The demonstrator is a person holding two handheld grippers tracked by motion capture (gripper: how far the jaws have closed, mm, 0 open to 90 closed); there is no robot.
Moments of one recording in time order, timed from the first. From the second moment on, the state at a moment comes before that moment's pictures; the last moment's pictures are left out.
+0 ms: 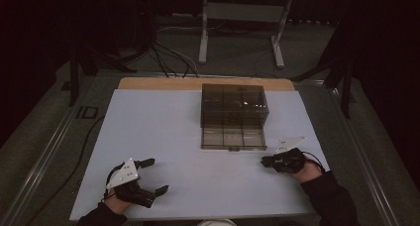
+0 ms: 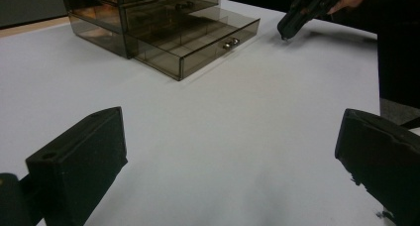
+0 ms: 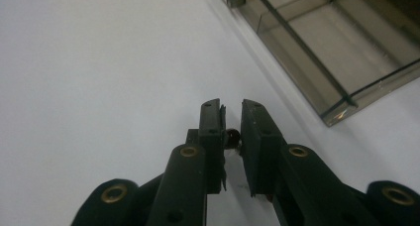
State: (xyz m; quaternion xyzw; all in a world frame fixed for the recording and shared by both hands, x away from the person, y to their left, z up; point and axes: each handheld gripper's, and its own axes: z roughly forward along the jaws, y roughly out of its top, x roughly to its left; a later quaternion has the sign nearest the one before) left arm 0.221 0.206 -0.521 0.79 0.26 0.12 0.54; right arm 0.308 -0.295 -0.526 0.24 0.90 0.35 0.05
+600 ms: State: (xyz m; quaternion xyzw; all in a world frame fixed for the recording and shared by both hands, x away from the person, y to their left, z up) left arm 0.222 0.206 -0.521 0.79 0.27 0.12 0.54; right arm 0.307 -0.297 -0.497 0.26 0.89 0.36 0.06
